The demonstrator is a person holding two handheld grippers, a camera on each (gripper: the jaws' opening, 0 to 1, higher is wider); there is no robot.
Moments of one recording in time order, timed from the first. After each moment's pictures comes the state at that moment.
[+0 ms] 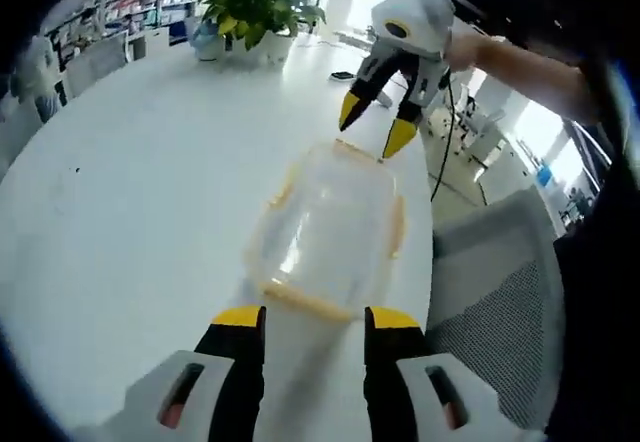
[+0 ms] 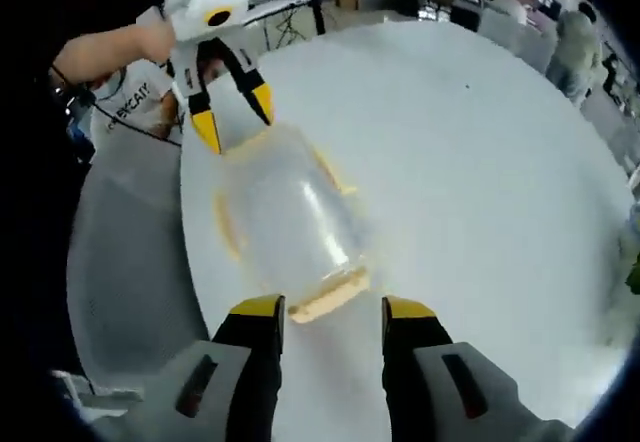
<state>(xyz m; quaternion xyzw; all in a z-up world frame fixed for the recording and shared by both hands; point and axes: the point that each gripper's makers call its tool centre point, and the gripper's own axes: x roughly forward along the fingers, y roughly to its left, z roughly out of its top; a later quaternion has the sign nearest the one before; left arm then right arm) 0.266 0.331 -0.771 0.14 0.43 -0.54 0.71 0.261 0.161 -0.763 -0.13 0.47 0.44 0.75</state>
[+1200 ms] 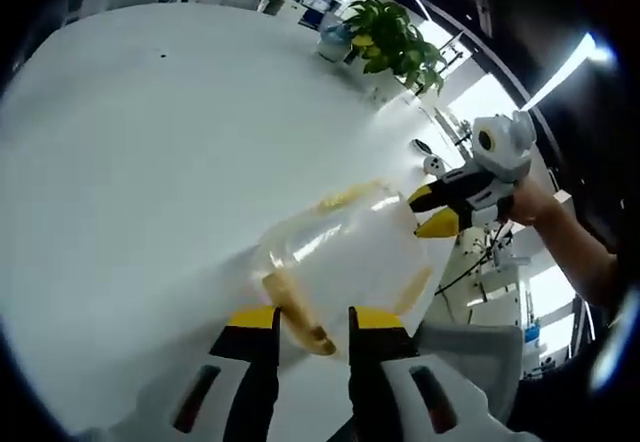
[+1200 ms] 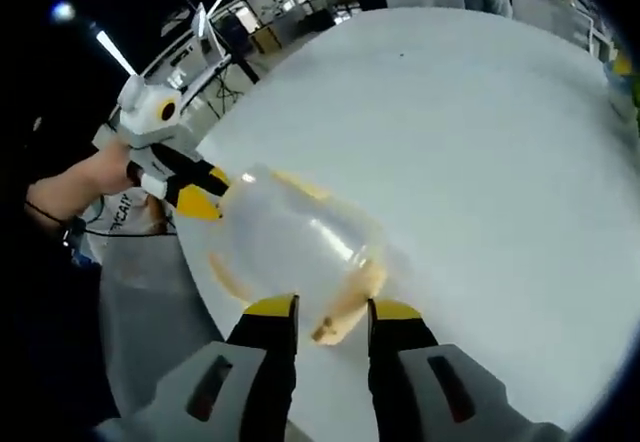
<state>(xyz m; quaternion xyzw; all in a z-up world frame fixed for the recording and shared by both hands) 0.261 0.324 -0.785 -0.06 0.52 -0.39 0.76 0.254 0.172 -0.780 0.02 0.52 0.37 0.77</state>
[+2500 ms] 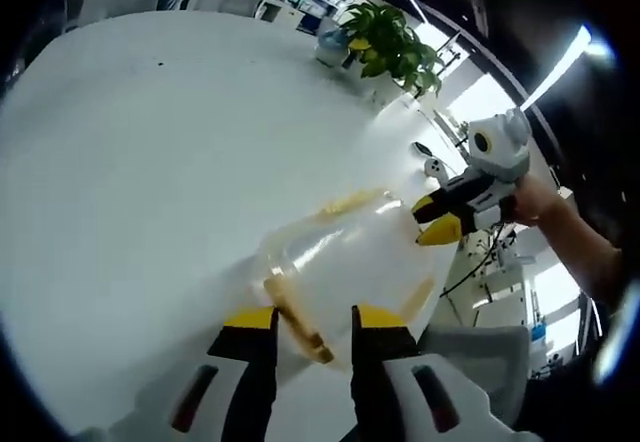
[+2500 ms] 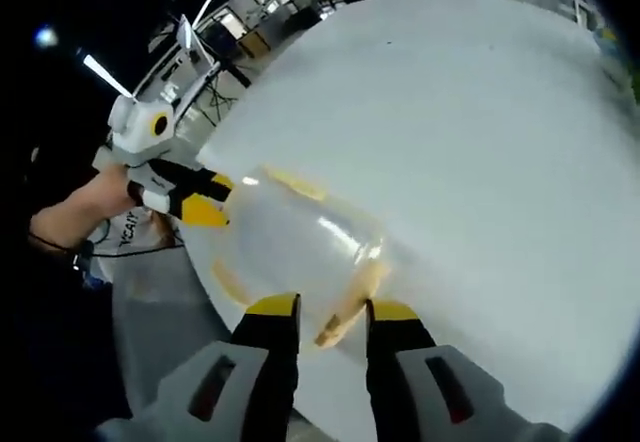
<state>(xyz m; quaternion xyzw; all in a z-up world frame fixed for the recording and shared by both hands) 0.261 0.319 -0.786 -0.04 0.49 -0.40 0.77 0.245 0.175 -0.781 0.05 0.53 0.36 0.77</state>
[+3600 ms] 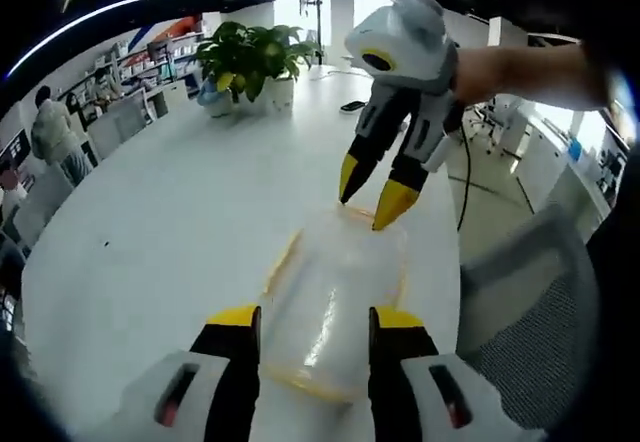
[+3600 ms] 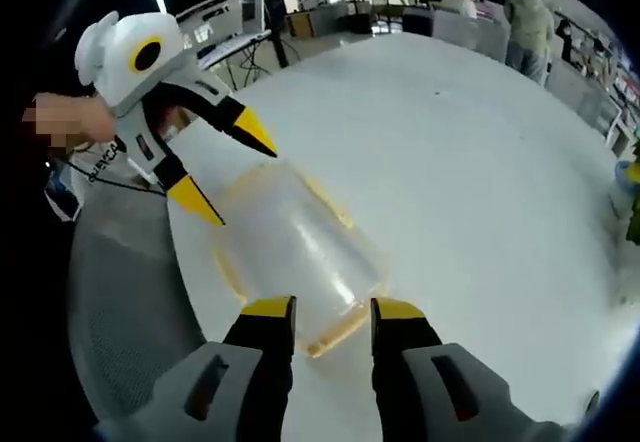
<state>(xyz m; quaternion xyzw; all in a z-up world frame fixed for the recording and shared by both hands) 0.268 0.270 -0.741 0.24 0.30 -0.53 0.75 0.256 0.189 -0.760 -0.13 0.44 0.42 0.78</state>
